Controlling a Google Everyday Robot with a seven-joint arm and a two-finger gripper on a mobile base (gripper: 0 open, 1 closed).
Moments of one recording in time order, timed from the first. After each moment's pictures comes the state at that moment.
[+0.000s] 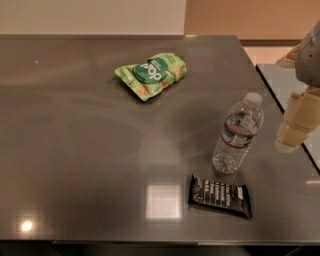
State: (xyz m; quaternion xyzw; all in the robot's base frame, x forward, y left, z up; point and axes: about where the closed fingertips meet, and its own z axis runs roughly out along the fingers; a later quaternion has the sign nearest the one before) arm 0.438 -0.217 0.976 -0.60 0.78 -0.03 0.16
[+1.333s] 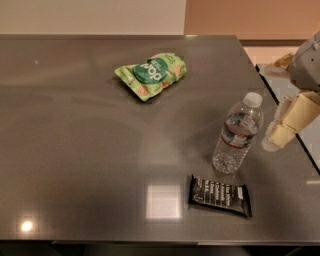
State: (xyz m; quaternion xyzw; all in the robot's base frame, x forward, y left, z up) arm 0.449 -0.196 0.962 -0.61 0.76 0.08 0.23
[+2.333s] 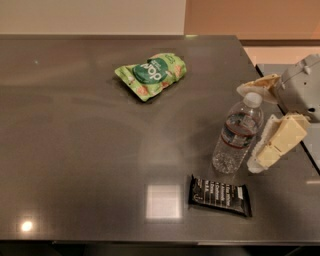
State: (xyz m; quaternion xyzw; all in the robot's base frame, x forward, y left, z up) arm 0.420 -0.154 0.943 -0.62 0.71 0.20 0.28
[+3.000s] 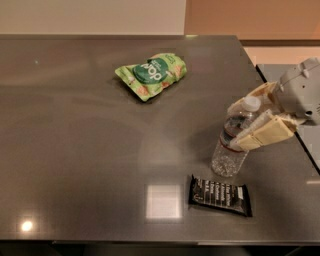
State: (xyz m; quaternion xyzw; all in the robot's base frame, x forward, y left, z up) arm 0.422 -0.152 0.939 -0.62 0.70 0.21 0.30
